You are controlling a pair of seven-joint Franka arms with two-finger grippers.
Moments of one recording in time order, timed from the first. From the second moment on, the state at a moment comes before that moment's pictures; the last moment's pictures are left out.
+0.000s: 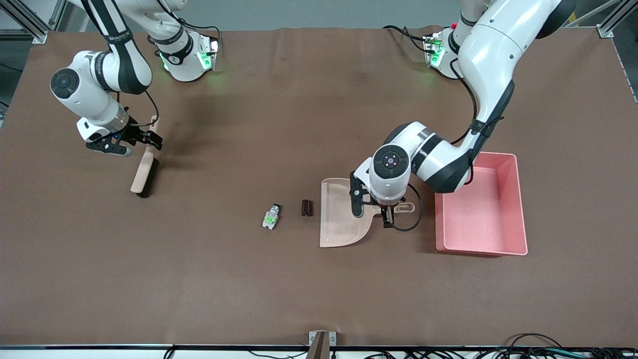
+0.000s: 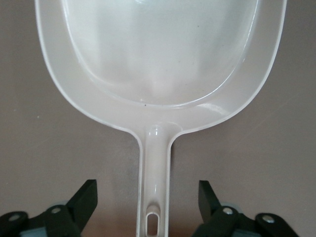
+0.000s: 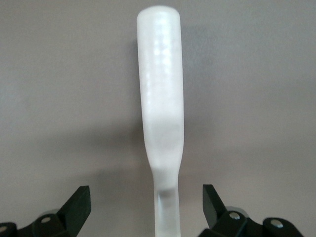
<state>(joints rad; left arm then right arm) -0.21 0.72 -0.44 -1.49 0.45 2.04 0.78 -0.04 -0.07 -0.10 -2.72 -0.01 2.65 0.06</state>
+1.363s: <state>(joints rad) -0.22 0.78 -0.44 -1.49 0.49 2.05 0.79 -0.06 0.07 -0.10 -2.67 -0.01 2.78 0.05</state>
